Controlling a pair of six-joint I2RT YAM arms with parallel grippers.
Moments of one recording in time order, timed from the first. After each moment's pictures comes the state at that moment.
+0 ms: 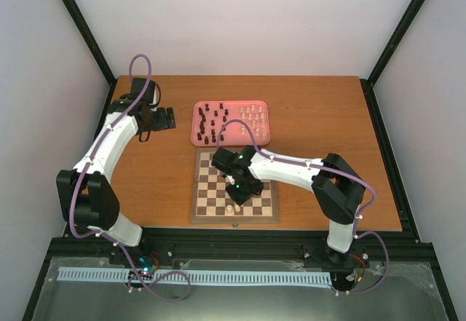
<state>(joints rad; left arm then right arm) -0.12 1.54 1.37 -0.88 -0.08 -0.31 1.01 1.84 1.33 -1.02 -0.04 0.30</state>
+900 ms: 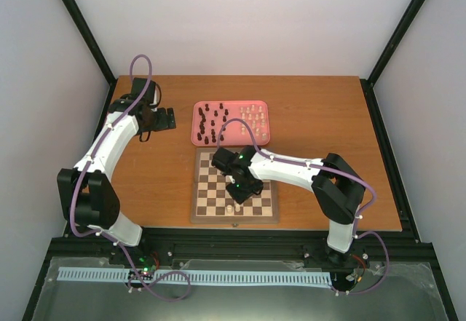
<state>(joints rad) -0.12 1.55 1.37 -0.88 -0.08 -0.31 1.01 1.84 1.32 -1.00 0.00 0.32</state>
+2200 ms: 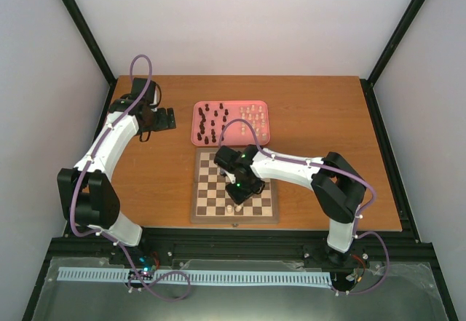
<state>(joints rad) -0.12 1.55 1.37 -0.88 -0.08 -0.31 0.98 1.84 1.30 -0.95 -0.12 0.30</state>
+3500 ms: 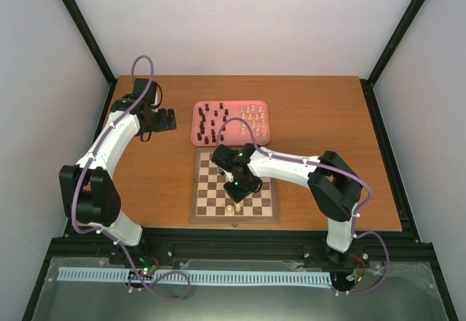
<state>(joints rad) -0.12 1.57 1.37 -0.88 -0.09 -0.31 0.98 1.87 1.33 -0.96 -0.09 0.28</state>
